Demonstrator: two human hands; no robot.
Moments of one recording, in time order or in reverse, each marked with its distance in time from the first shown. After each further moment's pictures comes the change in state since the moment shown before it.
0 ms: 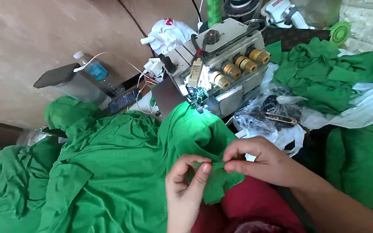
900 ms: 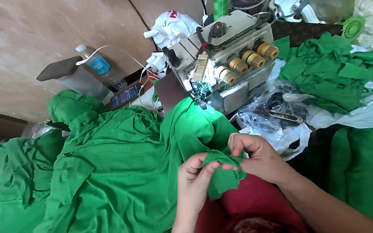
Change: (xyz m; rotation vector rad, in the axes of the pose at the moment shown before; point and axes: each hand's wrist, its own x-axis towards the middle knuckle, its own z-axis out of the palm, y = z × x) left_hand -0.011 -0.021 0.005 -0.181 -0.040 -0.165; right_hand -0.006 0.024 0.020 0.170 0.221 0.042
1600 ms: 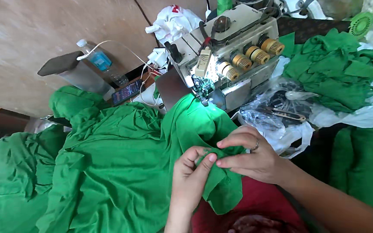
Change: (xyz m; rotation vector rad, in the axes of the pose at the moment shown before) left_hand 0.007 0.021 -0.002 0.114 0.041 -0.130; right_hand 0.005 0.010 -0.005 -0.614 -0.049 -0.549
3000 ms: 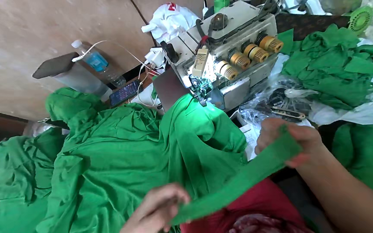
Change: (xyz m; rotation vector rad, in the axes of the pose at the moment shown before) left_hand -0.033 0.028 -0.098 0.068 -0.549 -0.157; right_hand -0.002 0.019 -0.058 1.581 -0.200 0.626
